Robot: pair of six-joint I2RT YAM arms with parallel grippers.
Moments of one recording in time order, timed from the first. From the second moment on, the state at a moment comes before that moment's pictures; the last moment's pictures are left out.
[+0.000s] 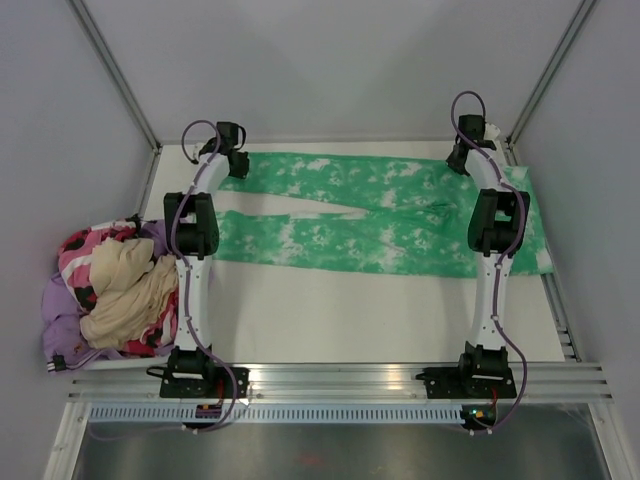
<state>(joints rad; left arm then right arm) -0.05 2.57 2.23 -0.60 -0.20 -1.36 -0.08 2.58 2.26 -0.56 0.29 0.55</state>
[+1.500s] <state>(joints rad) -0.25 1.70 1.63 -0.84 -0.29 -1.22 -0.06 1.81 1.68 -0.13 -0.04 0.48</state>
